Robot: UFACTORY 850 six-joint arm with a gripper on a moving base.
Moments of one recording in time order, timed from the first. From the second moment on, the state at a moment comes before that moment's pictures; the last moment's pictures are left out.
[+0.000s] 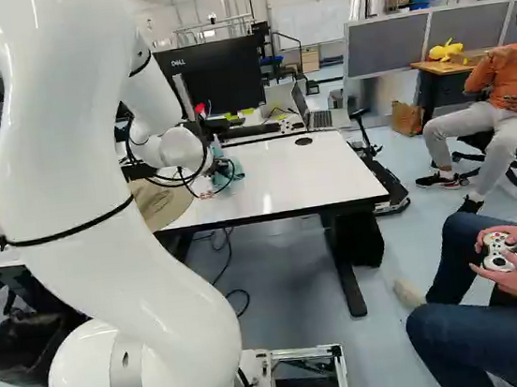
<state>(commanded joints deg) 8.0 -12.2 -43.4 8.0 15.6 0.0</state>
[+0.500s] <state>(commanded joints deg) 8.0 -12.2 -43.4 8.0 11.3 0.0</state>
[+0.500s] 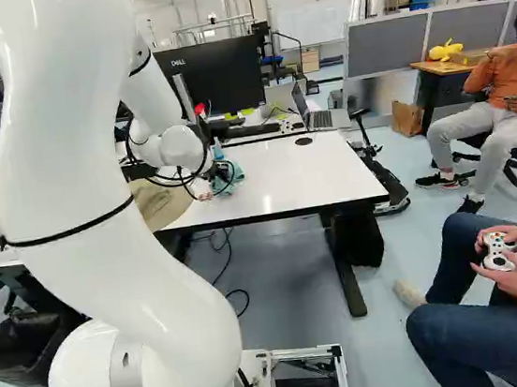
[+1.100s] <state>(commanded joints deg) 8.0 -12.2 -43.4 8.0 12.0 0.0</state>
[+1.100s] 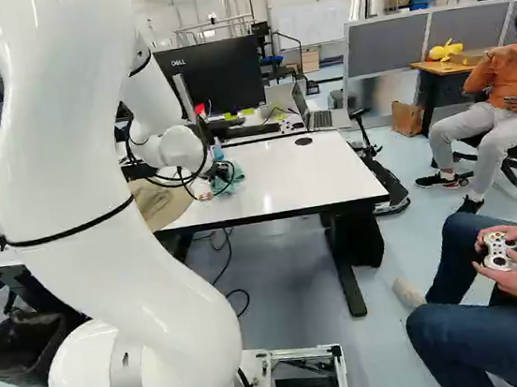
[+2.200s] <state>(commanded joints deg) 14.6 -8.9 -39.6 8.0 12.0 0.0</state>
